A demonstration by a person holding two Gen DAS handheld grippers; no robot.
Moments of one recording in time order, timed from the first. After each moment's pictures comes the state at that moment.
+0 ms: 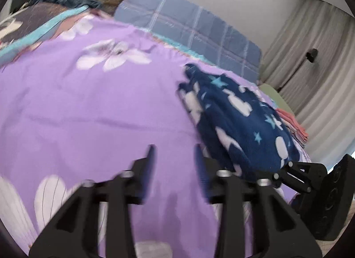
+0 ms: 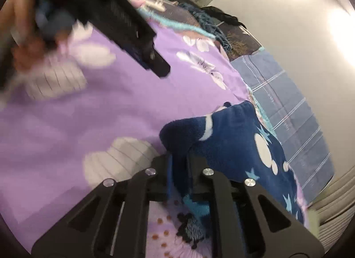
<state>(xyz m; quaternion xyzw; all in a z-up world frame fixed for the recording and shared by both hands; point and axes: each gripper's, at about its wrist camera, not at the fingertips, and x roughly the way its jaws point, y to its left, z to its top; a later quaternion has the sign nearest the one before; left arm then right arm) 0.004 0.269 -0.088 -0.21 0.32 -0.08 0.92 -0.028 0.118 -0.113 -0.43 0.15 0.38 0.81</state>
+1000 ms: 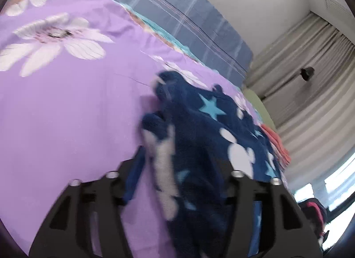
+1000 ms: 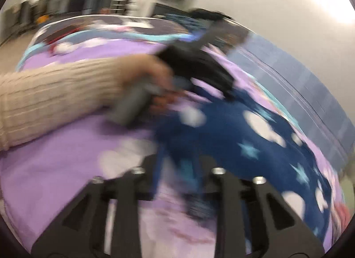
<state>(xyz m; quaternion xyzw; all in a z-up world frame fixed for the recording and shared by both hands) 0.178 0.249 -0.115 -0.31 0.36 -0.17 0.86 -0.003 0.058 -0.078 -0.29 0.21 0.38 0.86</state>
